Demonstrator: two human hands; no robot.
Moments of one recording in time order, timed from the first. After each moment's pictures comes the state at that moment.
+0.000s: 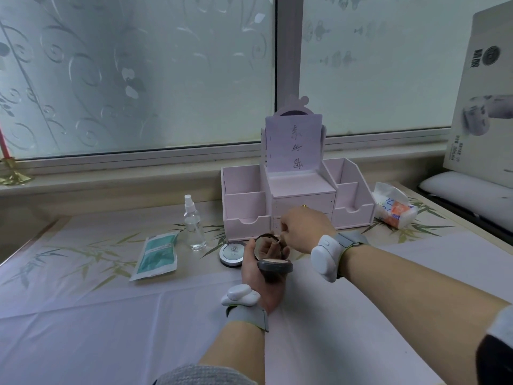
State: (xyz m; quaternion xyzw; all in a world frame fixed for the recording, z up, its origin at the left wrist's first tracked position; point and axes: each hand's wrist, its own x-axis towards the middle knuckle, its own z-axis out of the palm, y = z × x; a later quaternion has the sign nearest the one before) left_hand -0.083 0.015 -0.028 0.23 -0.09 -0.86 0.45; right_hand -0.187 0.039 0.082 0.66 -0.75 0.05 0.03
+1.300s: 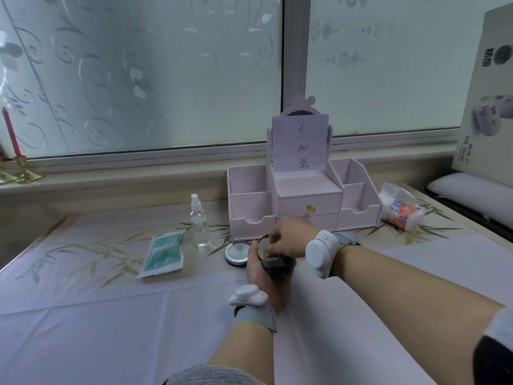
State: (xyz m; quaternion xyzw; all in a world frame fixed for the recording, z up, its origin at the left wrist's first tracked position) left_hand -0.085 0.022 -0.026 0.21 -0.10 -0.84 0.49; right_hand -0.167 0.028 0.077 0.70 -0.70 0.05 -0.12
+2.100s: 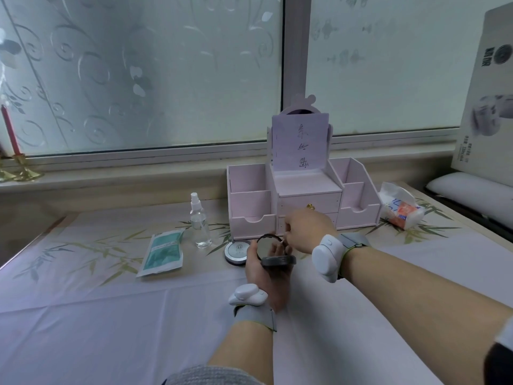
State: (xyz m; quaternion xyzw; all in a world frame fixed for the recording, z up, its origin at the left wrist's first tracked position) left_hand -0.086 0.027 -0.020 0.21 -0.06 -0.84 0.50; right_hand -0.180 0.035 0.080 0.65 -0.76 0.06 0.01
